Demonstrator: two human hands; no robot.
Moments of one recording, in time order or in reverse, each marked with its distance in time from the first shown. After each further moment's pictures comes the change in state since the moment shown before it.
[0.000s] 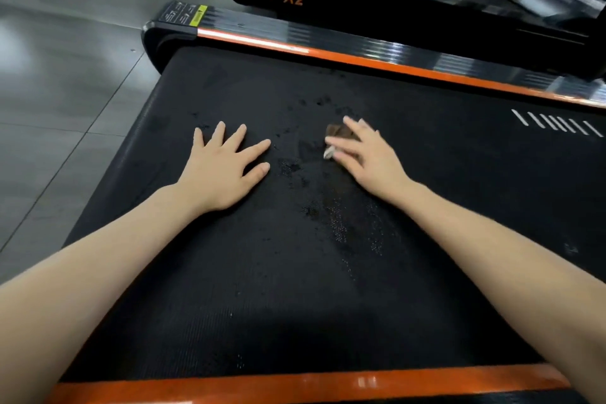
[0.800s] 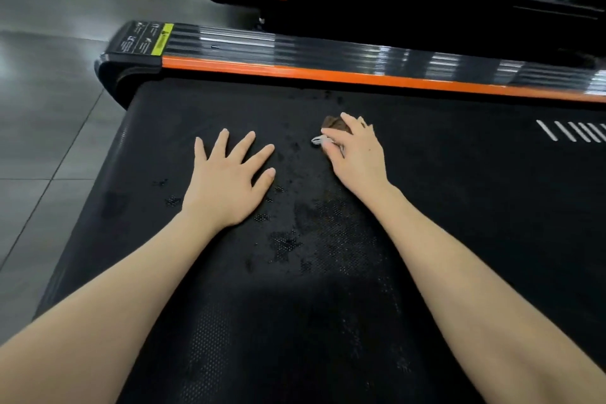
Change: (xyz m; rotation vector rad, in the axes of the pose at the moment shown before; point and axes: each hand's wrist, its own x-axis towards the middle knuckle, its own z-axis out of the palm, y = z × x) left_hand 0.112 -0.008 0.005 -0.003 0.079 -0.013; right_hand 0.104 0.027 0.031 0.016 0.073 0.347
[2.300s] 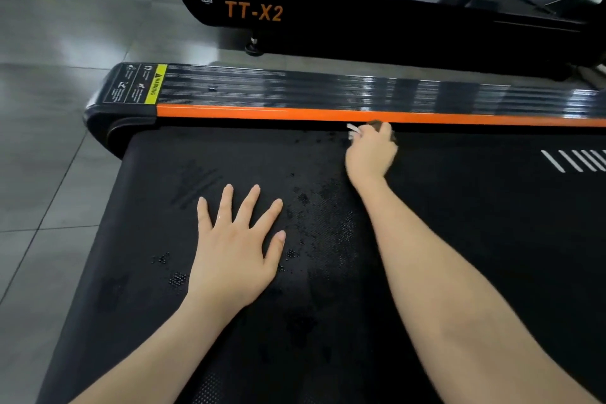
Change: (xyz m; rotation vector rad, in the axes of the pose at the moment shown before) left_hand 0.000 -0.001 0.005 -0.088 0.083 0.039; right_hand 0.107 0.019 0.020 -0.118 0.258 0.513
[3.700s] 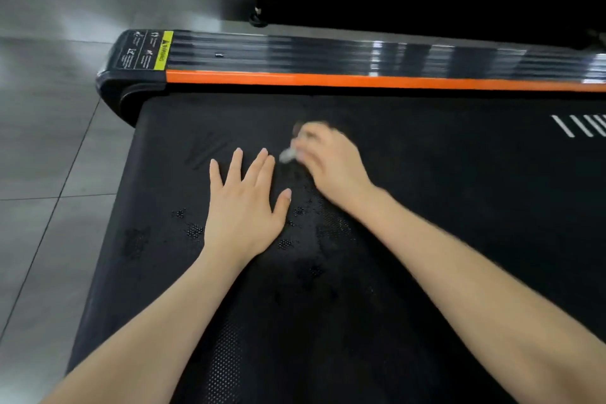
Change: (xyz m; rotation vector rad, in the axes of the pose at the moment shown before) left_hand -0.002 0.001 -0.004 -0.066 0.003 -0.054; right_hand -0.109 -0.017 -0.039 0.206 -0.188 -0.849
